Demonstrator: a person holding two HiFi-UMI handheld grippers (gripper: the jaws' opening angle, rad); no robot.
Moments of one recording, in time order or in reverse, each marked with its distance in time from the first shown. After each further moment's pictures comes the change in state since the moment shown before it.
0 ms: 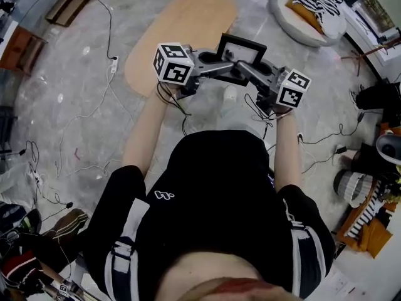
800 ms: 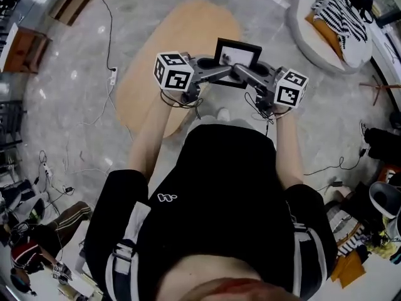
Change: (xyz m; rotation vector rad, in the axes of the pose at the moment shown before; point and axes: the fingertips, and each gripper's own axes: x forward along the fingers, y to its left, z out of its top) left arm 0.101 0.320 0.094 -0.209 -0.018 0.182; right arm 0.028 -0.340 0.090 0.194 0.090 0.083
